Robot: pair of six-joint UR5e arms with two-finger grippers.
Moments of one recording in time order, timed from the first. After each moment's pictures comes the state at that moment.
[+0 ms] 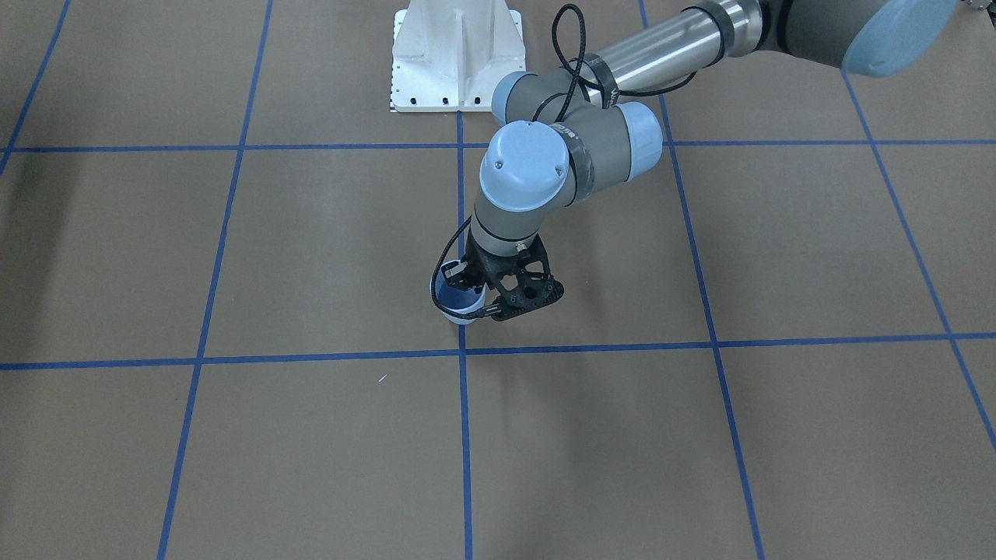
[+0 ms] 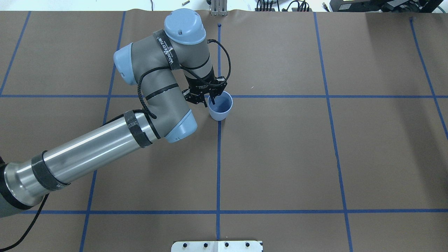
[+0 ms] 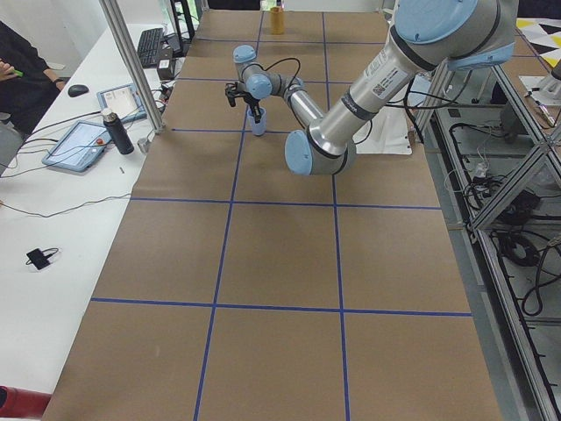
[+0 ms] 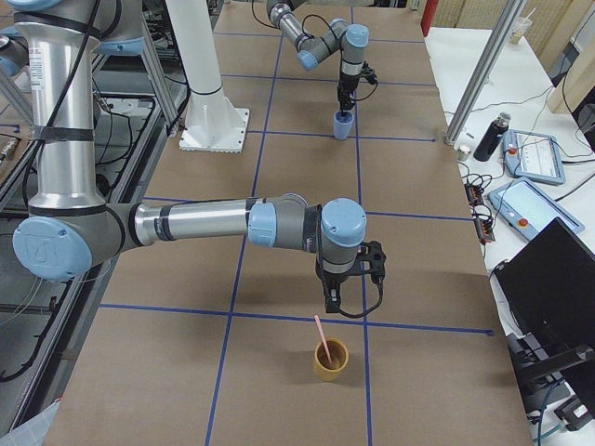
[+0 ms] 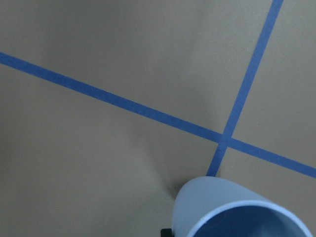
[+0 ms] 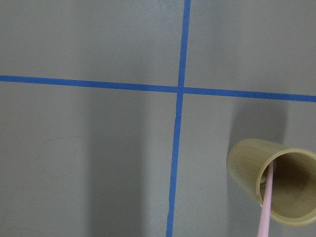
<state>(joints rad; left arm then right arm) -0.67 -2.52 -1.29 -1.68 -2.12 -1.46 1.61 -1.60 1.73 -1.74 2.39 -0.13</state>
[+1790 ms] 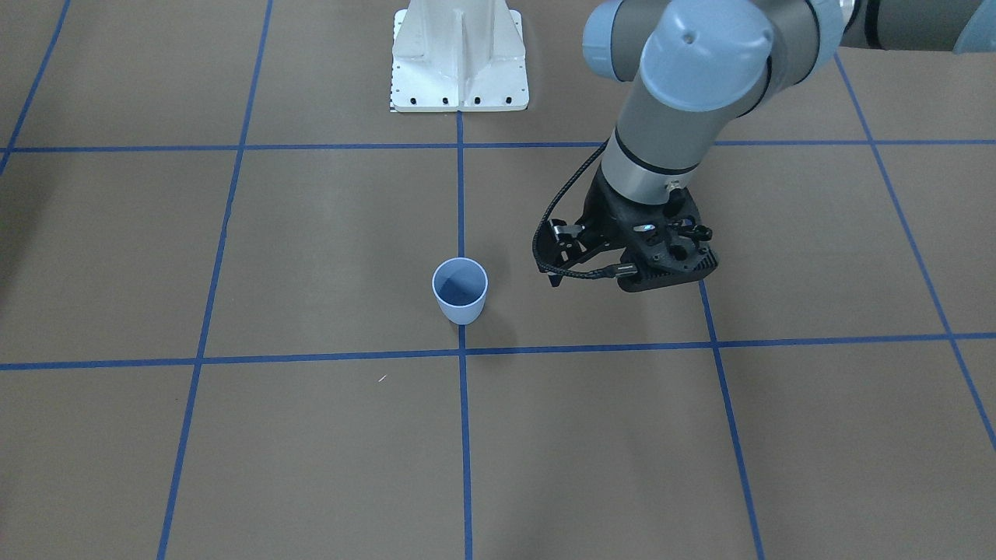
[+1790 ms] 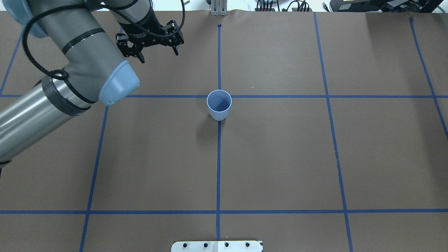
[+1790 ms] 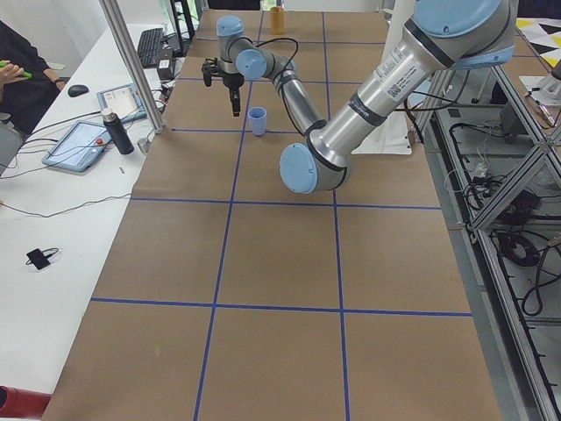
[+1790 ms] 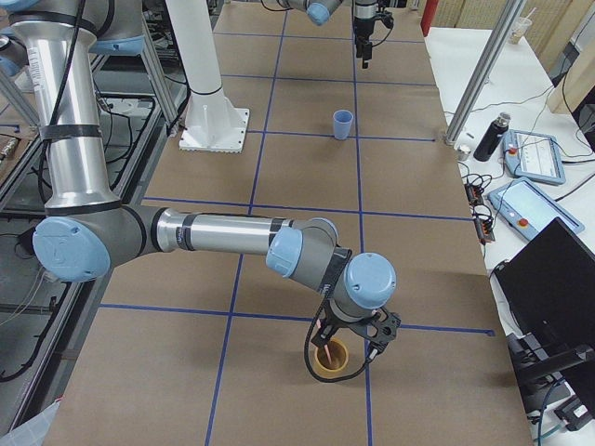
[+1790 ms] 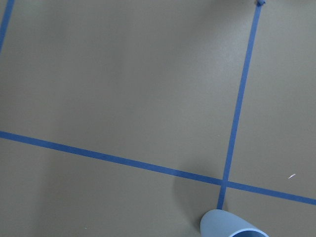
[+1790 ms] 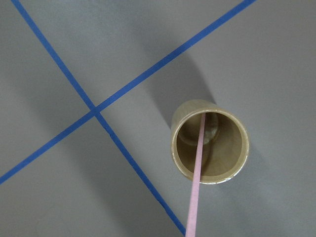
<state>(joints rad) -0.90 -2.39 -1.67 -1.38 -2.13 -1.12 1.74 -1.46 1.47 -1.94 2.45 0.26</state>
